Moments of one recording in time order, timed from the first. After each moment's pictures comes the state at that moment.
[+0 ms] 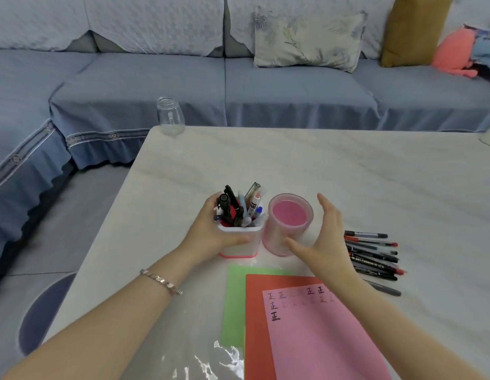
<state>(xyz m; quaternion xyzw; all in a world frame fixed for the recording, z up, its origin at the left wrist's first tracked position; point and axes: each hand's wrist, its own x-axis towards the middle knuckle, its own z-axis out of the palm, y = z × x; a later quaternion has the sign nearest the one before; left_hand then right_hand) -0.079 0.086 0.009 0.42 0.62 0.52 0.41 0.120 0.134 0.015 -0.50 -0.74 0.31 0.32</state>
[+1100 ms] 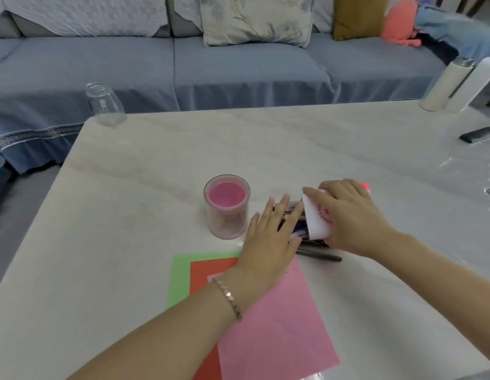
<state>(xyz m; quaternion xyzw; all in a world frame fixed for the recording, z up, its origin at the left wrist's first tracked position) 0.098 0.111 -0.022 0.75 0.61 0.22 0.14 0.257 0.179 0.038 -0.42 -0.90 -0.08 0.09</state>
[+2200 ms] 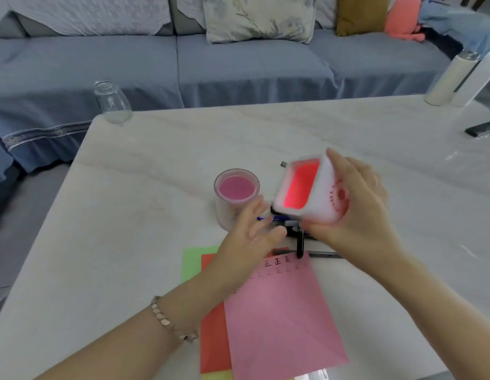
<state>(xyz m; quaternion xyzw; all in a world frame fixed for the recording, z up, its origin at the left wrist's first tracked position) 0.054 0.058 0.033 0.47 0.53 0.46 0.54 0.217 0.114 0.075 -0.50 -0.78 0.15 0.35</state>
